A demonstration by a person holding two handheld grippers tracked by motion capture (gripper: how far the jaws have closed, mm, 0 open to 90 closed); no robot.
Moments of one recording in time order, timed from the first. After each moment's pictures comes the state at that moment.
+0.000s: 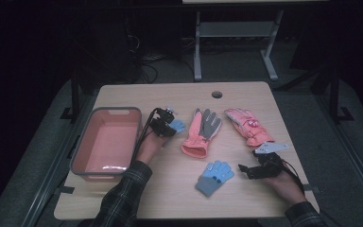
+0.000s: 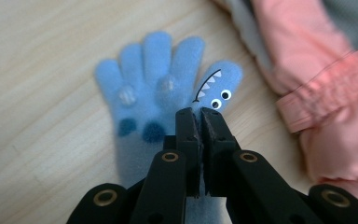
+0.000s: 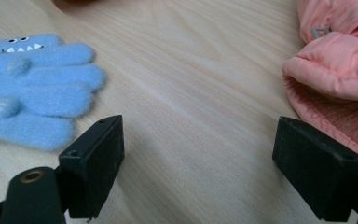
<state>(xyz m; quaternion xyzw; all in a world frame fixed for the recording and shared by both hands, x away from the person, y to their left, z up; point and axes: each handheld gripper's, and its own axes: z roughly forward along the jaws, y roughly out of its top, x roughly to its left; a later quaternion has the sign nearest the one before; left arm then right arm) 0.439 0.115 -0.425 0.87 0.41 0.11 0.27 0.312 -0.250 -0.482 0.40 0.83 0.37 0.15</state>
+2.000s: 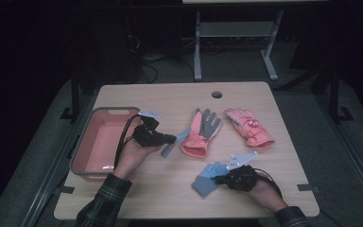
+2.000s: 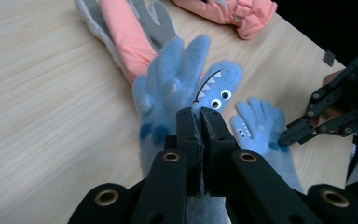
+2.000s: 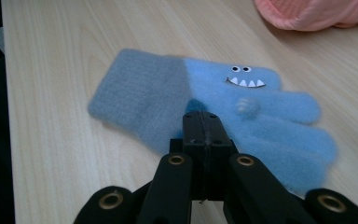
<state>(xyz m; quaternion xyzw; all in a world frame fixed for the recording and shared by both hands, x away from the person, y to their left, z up) 0.366 0.152 -0.377 0.84 0.35 -0.01 0.42 0.279 -0.164 -0.467 0.25 0.89 0.38 0.02</state>
